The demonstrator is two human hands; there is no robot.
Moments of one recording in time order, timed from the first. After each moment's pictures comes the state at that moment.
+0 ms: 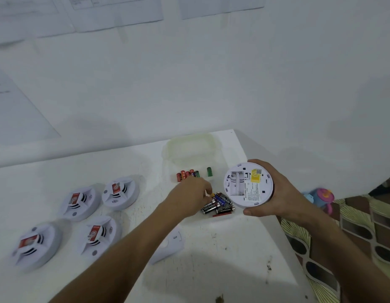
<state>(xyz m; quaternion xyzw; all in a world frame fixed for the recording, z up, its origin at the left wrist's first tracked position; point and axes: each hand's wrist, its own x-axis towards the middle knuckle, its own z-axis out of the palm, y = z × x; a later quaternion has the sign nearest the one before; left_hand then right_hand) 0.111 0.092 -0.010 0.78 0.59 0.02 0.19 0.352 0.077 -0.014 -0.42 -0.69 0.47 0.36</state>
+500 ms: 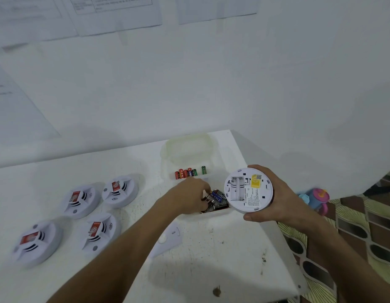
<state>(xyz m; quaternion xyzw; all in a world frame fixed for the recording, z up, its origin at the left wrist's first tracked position) 0.109 0.087 -0.012 0.81 0.55 -0.01 0.20 0.359 0.053 -0.019 -0.42 -0.68 0.48 0.36</state>
